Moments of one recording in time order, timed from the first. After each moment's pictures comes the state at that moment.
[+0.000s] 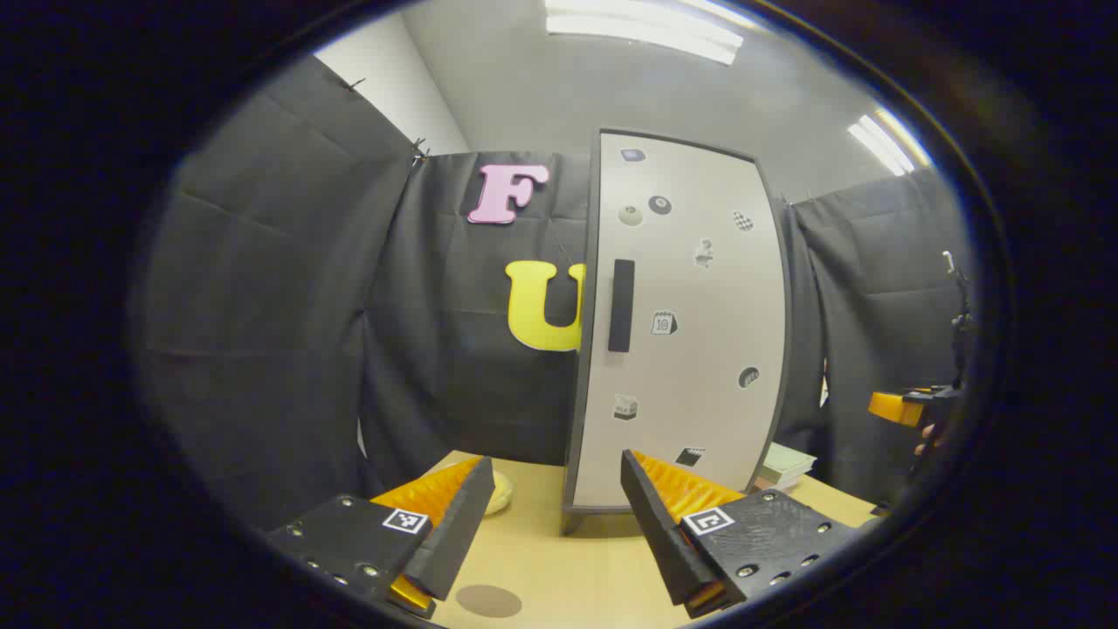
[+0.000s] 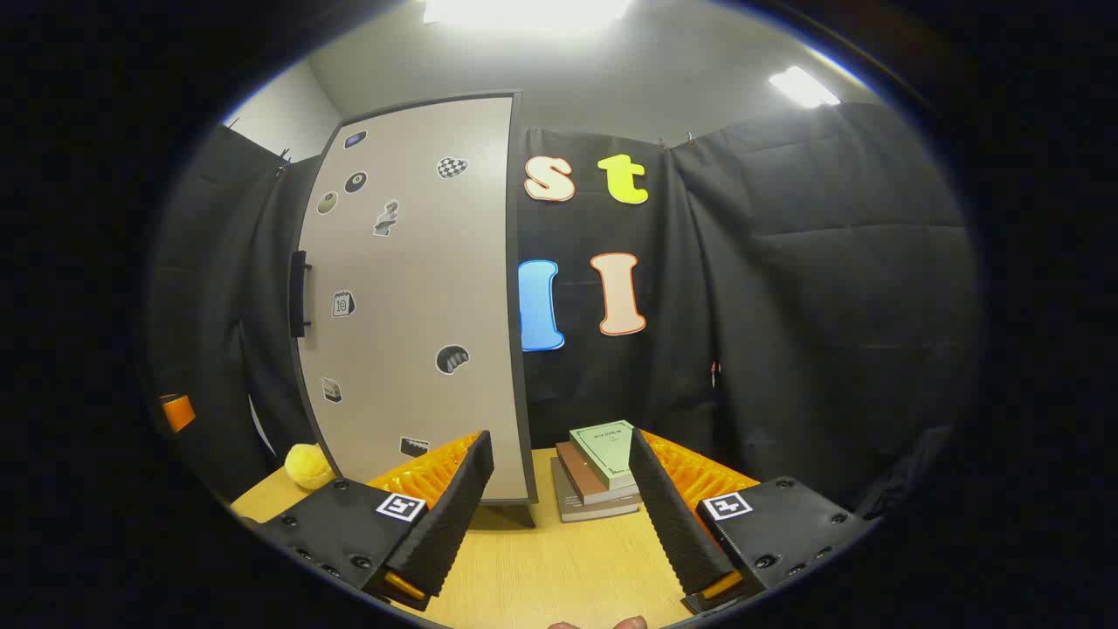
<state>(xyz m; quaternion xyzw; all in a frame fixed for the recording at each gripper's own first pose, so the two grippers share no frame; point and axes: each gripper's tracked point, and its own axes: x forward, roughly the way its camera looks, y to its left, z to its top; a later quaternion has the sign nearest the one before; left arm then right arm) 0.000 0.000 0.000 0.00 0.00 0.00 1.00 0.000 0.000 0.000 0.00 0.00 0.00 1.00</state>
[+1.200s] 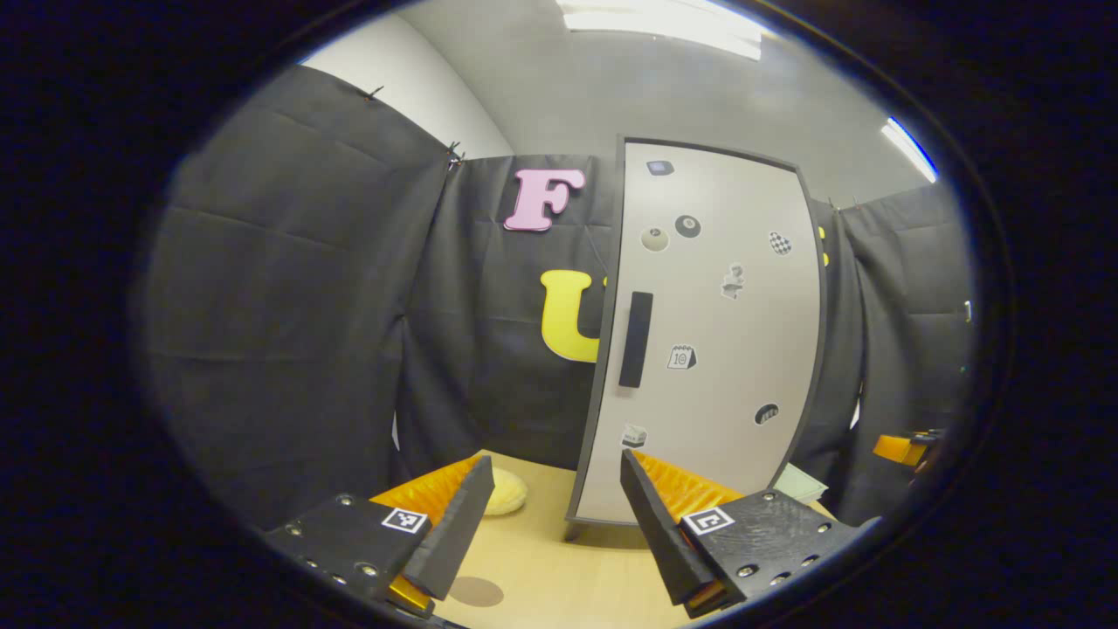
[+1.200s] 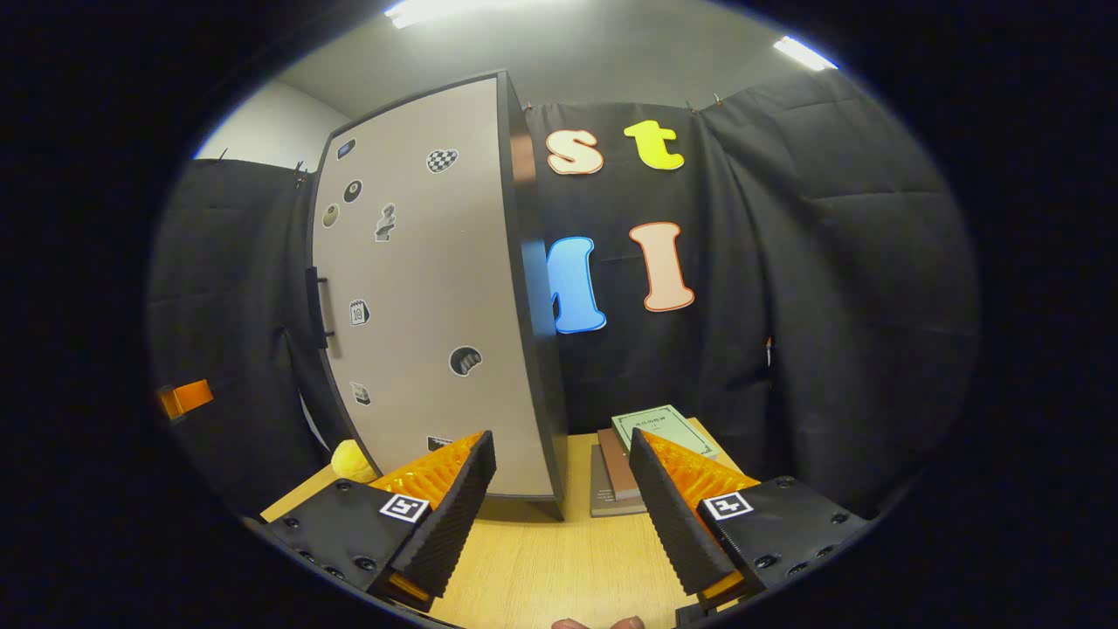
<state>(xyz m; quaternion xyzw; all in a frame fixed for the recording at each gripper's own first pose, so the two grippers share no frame) 0.003 -0.022 0.046 0.00 0.02 0.09 1.00 0.033 -0.020 0.013 0.03 0.06 0.09 0.99</state>
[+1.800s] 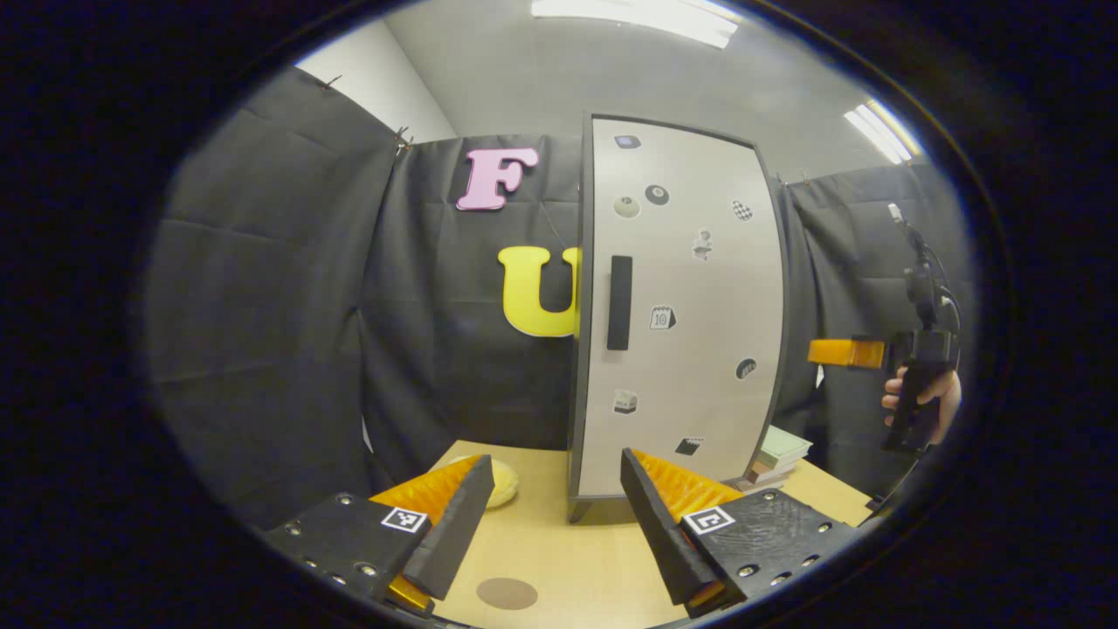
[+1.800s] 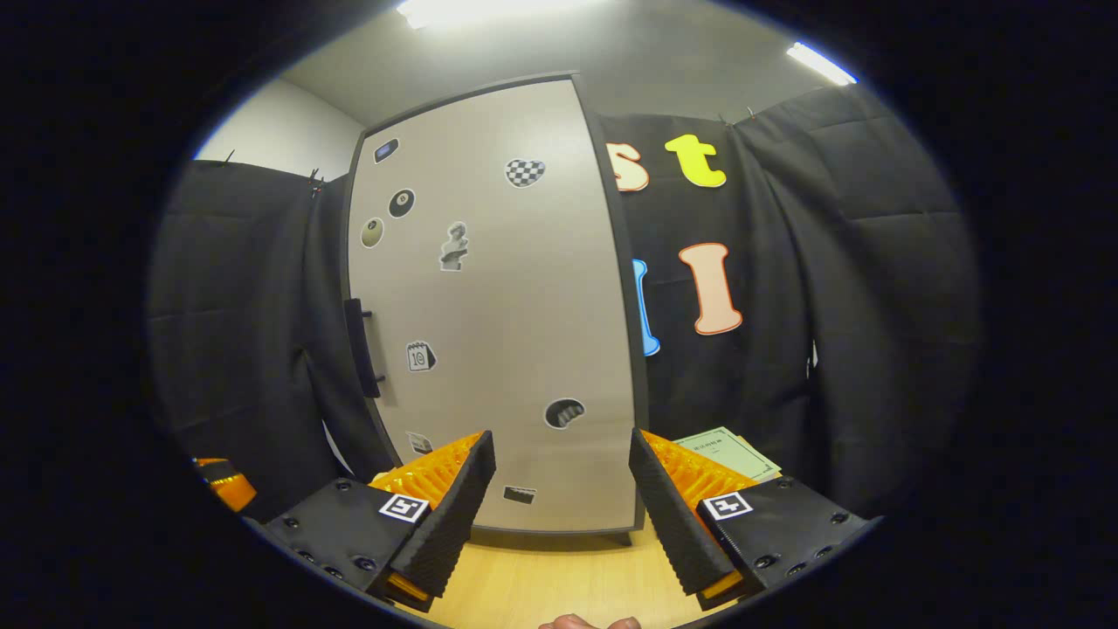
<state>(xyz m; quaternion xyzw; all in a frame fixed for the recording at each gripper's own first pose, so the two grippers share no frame) -0.003 0.025 0.009 0.02 0.07 0.00 1.00 0.058 0.126 0.081 0.04 0.03 0.13 0.99</state>
